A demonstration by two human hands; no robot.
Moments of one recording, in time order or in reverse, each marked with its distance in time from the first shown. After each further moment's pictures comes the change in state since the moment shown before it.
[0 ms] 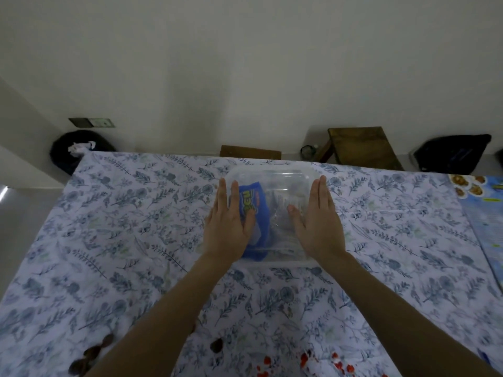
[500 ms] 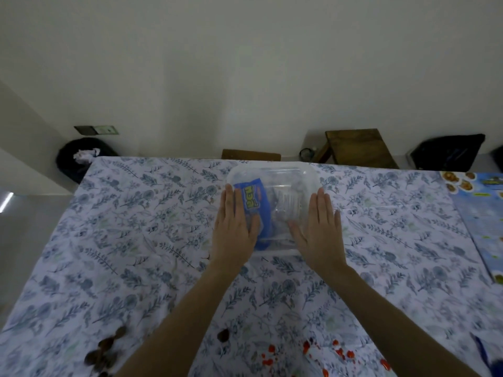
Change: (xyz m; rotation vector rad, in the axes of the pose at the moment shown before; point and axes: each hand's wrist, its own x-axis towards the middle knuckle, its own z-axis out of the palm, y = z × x) left_hand -0.023 0.008 -0.002 0.040 -0.013 0.038; right_hand -0.039 0.001 -0.003 -0.096 -0.009 -0.054
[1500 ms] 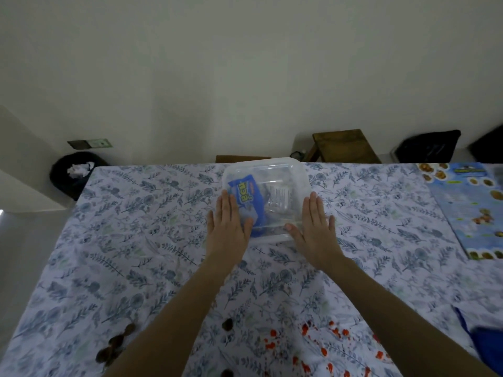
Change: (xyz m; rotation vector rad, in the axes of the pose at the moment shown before) left_hand -0.016 0.000 -0.017 0.131 -0.098 0.015; right_hand -0.027 0.006 -0.015 0.063 -0.111 0.031
